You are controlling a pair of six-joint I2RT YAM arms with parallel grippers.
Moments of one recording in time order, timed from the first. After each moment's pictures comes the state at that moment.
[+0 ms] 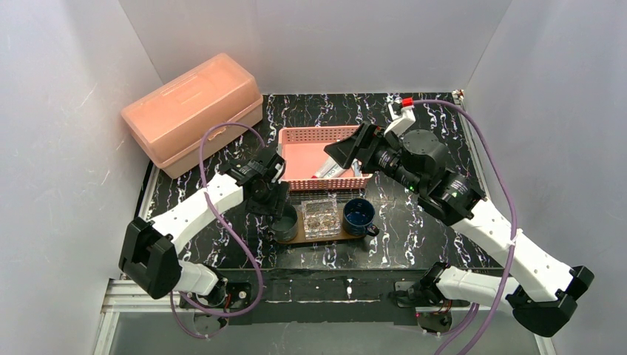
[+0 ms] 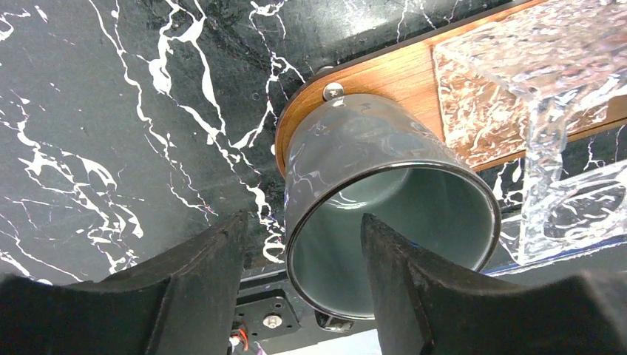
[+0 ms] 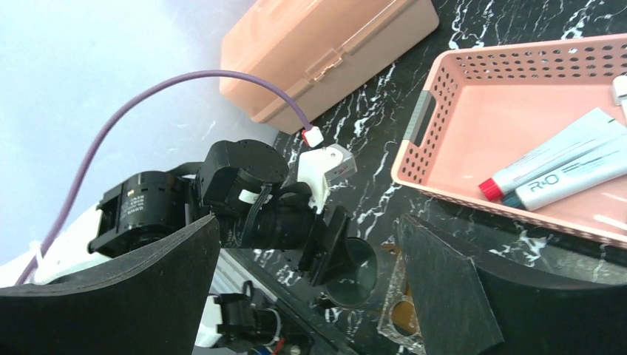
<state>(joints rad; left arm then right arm) -0.62 1.37 1.07 -0.98 -0.03 -0.36 0.83 1.02 1.21 -0.33 0.06 0.74</state>
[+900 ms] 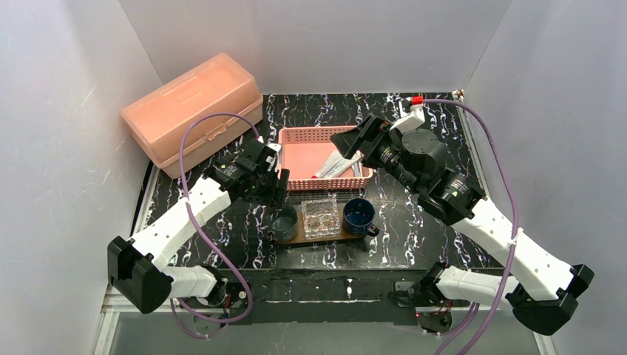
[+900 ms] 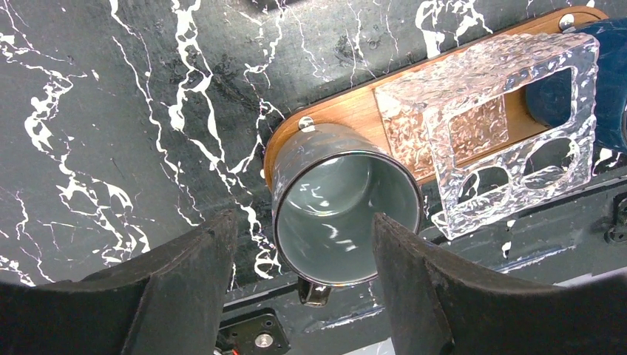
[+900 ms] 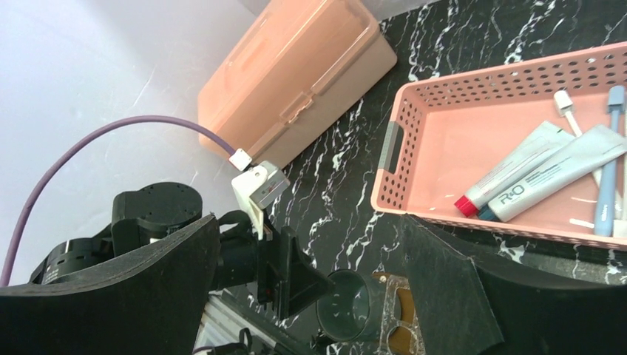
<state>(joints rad) -0.62 1.26 1.15 -0.97 -0.04 -0.36 0.85 1.03 1.23 -0.35 0.22 0.81</state>
